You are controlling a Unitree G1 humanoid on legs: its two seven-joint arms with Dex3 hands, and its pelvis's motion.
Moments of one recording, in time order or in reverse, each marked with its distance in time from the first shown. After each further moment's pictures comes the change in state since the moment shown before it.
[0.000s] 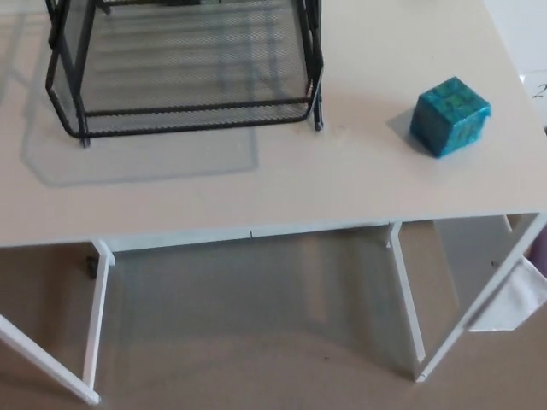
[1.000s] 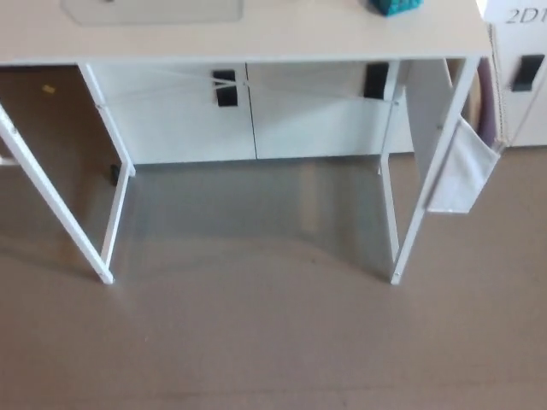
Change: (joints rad) left_arm 0.035 -0.008 -0.008 -0.010 0.003 0.000 0.004; right_arm -0.005 -0.015 0.022 -0.001 -0.027 -0.003 0.012
